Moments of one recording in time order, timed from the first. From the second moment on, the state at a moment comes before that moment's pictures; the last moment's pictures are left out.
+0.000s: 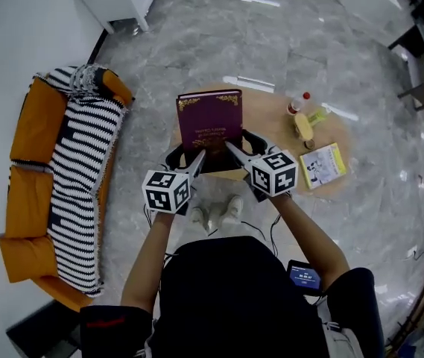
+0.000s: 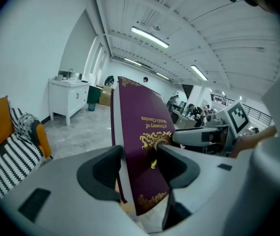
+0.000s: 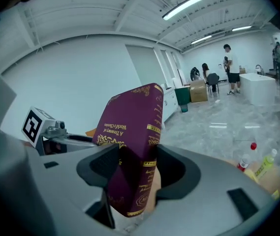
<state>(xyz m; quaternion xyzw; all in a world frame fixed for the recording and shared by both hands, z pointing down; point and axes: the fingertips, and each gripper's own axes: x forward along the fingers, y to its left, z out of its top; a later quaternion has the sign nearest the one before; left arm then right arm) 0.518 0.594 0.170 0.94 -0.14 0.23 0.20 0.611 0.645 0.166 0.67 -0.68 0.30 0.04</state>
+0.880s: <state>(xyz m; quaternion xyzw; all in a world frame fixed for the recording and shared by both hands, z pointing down) 0.346 0.532 0.132 0.90 -0.34 0.14 0.22 0.455 0.541 0.126 0.51 -0.82 0.24 0.07</state>
